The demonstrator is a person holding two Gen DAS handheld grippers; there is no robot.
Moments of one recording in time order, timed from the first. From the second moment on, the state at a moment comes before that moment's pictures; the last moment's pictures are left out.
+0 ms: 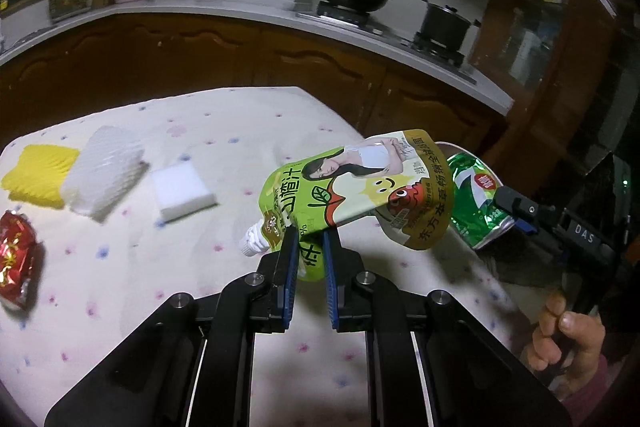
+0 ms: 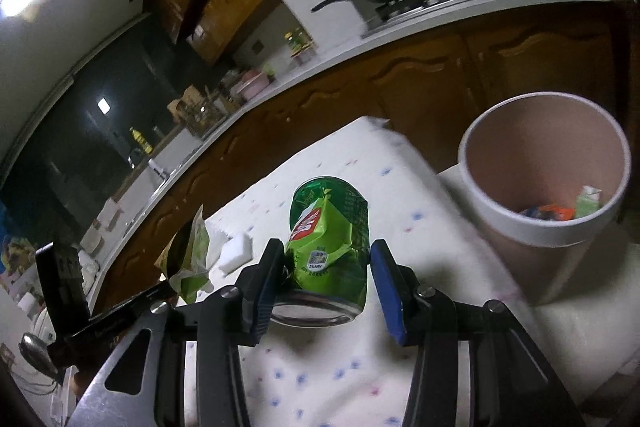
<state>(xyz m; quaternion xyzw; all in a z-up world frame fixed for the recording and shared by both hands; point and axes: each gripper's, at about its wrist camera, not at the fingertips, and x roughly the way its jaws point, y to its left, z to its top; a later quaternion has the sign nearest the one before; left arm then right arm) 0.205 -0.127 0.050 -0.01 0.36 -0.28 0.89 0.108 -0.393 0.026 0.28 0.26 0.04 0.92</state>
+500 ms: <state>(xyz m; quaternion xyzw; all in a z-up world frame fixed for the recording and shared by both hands) 0.199 -0.206 0.063 0.01 0.35 -0.33 0.88 0.075 -0.460 0.033 0.31 0.23 -0.02 0.92</state>
